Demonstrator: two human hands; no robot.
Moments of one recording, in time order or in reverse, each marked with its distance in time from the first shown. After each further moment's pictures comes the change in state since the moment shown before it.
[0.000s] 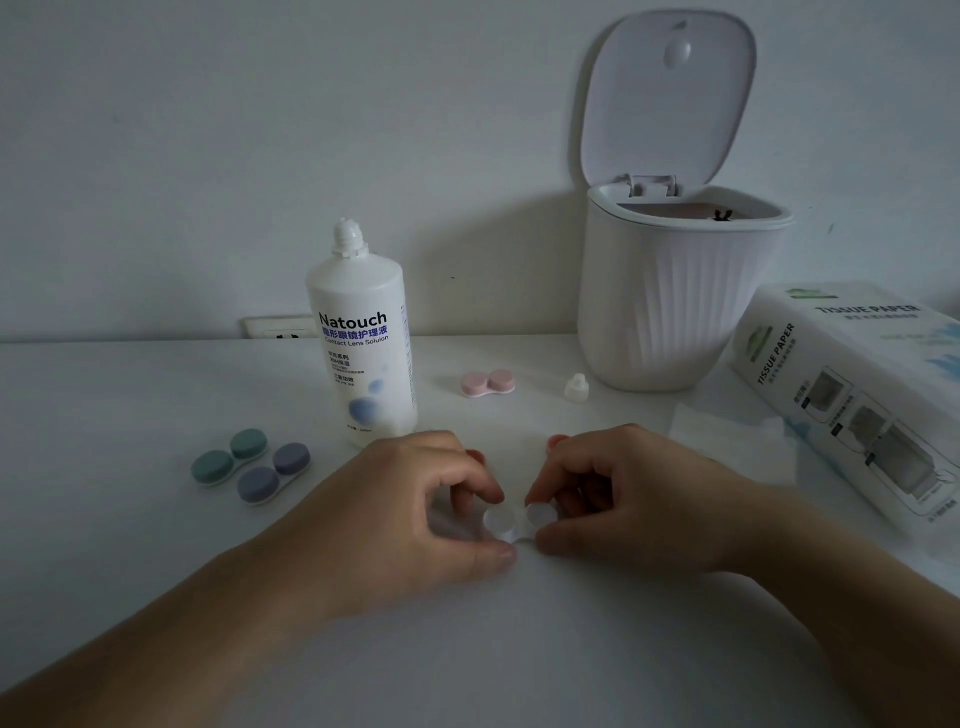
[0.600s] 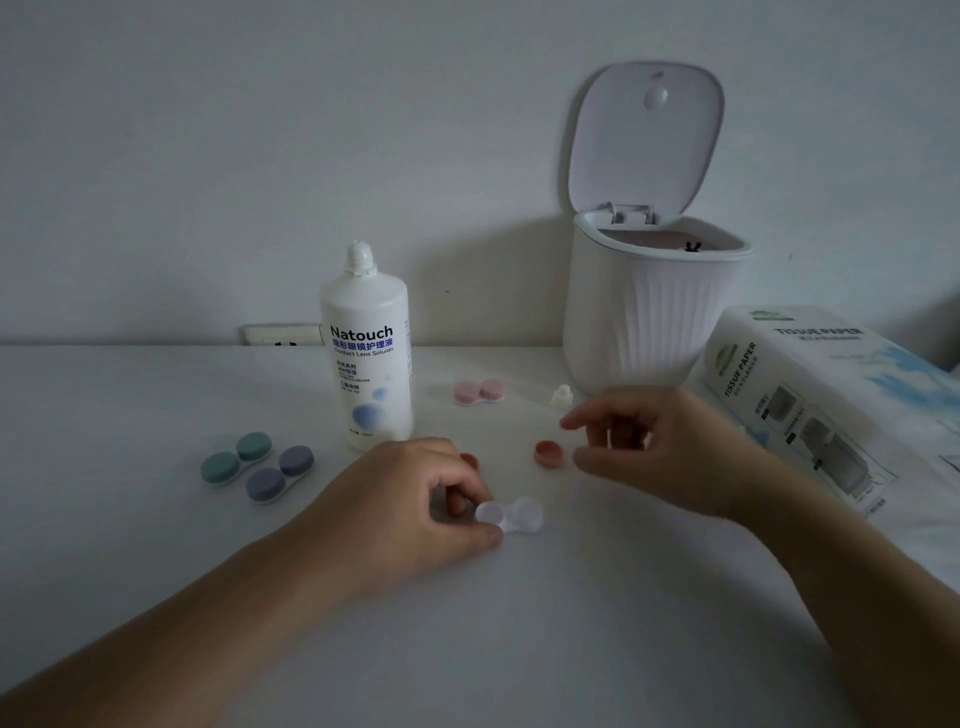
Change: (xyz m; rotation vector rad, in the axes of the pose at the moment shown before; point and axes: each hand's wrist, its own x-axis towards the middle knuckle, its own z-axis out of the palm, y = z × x) left_hand 0.004 -0.006 0.008 -0.022 0.031 -0.039; right_hand -0.012 0.007 -0.031 -0.038 0.254 0.115
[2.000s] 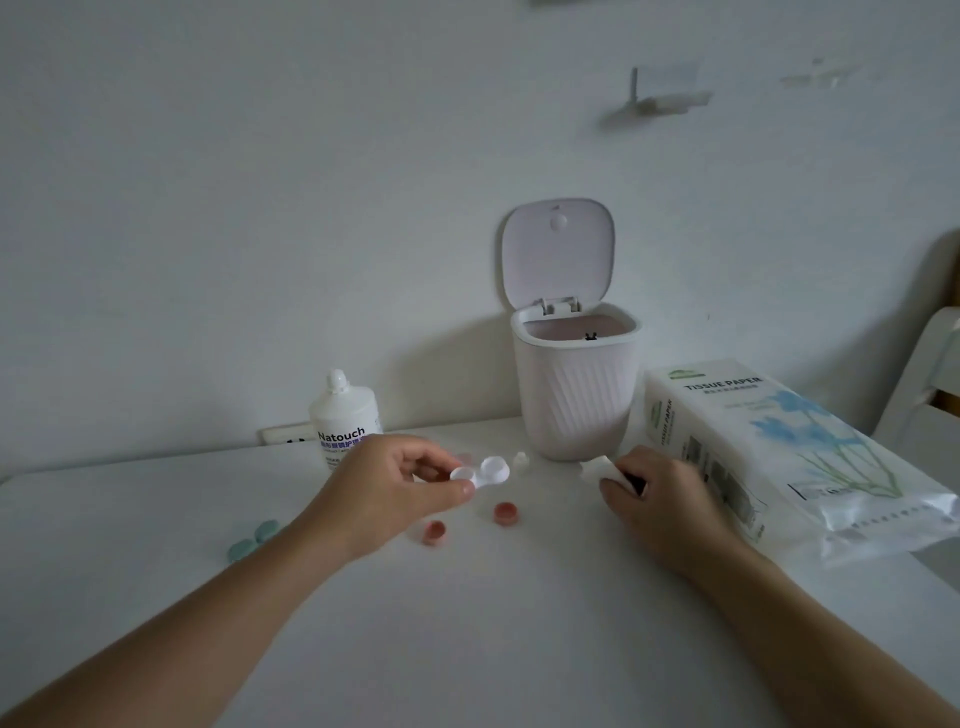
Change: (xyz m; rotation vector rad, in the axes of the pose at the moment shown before) left_hand 0.032 0.062 -0.037 -0.262 0.138 -0.141; right_hand -0.026 0.065 0.002 -0.054 0.499 0.077
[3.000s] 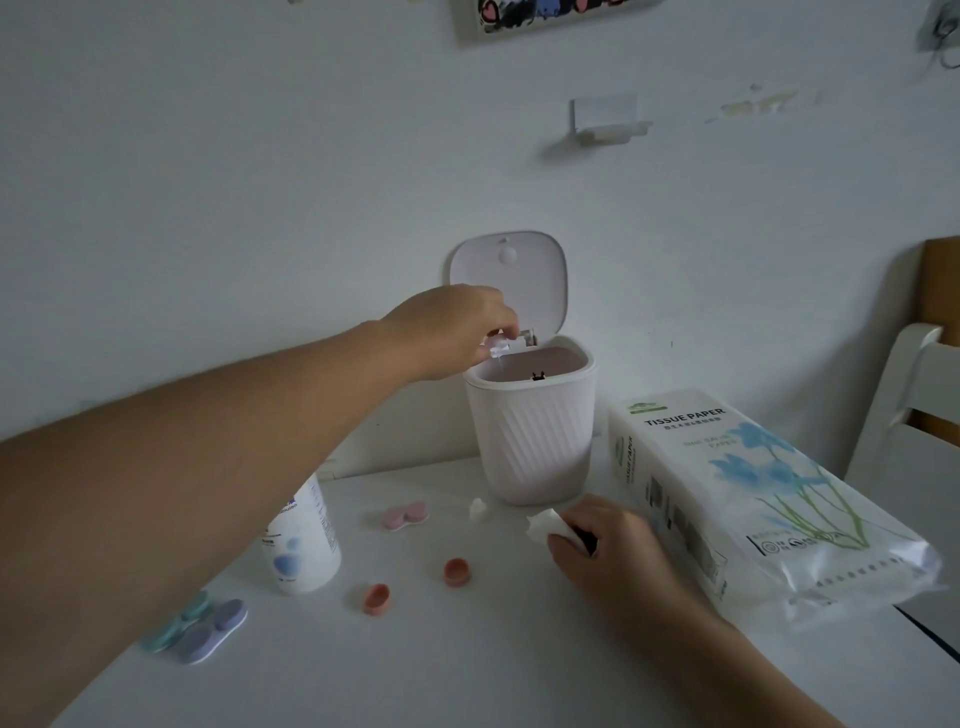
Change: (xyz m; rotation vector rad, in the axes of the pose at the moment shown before) left_hand 0.188 0.117 0.019 1.027 -0.127 0.609; right_hand 0.004 0.012 0.014 0.115 0.001 -0.020
